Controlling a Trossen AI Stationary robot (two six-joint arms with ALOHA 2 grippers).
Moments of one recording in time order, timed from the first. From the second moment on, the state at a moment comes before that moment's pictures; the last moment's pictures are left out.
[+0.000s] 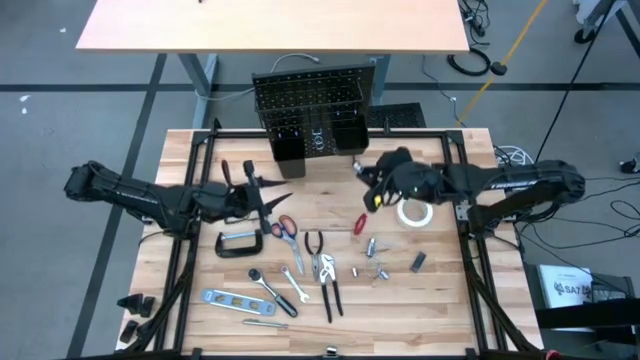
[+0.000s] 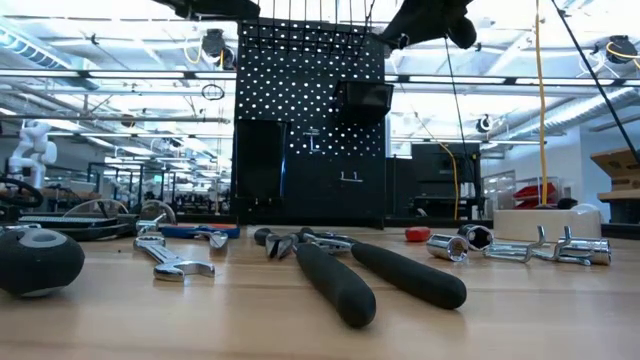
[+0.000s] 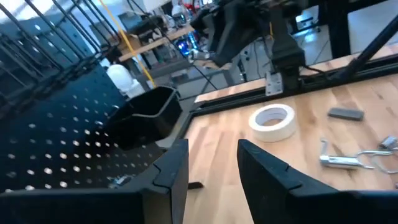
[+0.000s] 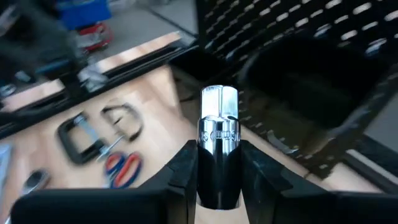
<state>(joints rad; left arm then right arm) -0.15 0.98 0.67 0.19 -0.48 0.38 0.00 1.22 1.10 -0.38 0.52 0.42</state>
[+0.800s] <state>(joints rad) -0.11 0.98 0.67 0.40 -0.48 0.67 -0.27 1.49 1.47 -0.61 0.39 0.21</state>
